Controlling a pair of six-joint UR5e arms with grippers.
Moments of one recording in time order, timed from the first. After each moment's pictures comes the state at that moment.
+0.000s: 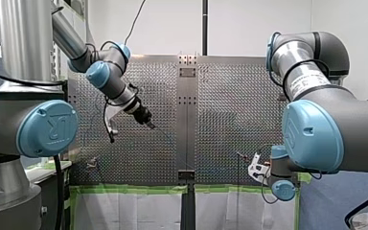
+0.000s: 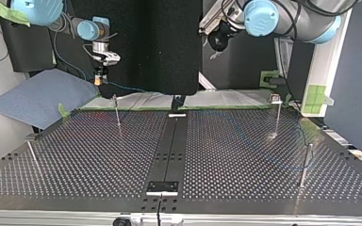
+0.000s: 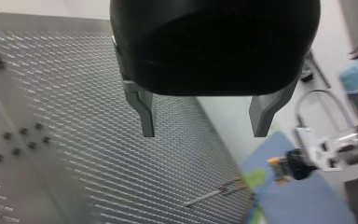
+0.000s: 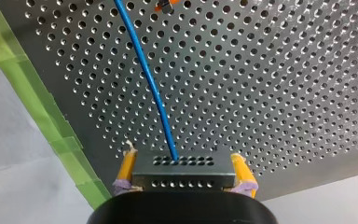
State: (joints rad) left arm -0.29 -1.51 -2.20 -3.20 -1.29 -2.24; right arm 1.74 -0.59 1.94 -1.35 1.49 1.92
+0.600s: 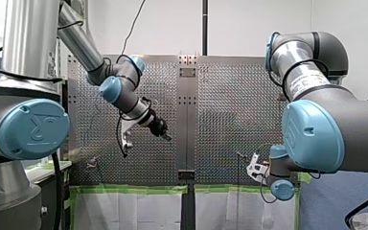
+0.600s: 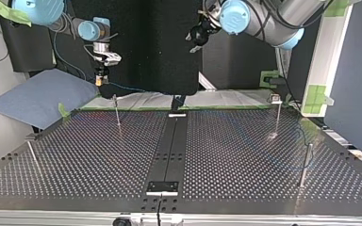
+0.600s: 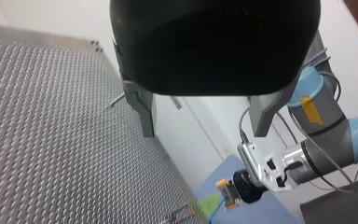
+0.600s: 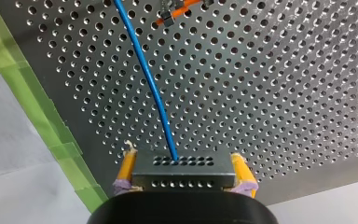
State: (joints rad) left arm -0.44 -1.66 -2.16 -3.04 -1.29 -2.23; right arm 1.75 -0.59 1.93 -1.35 1.49 1.91
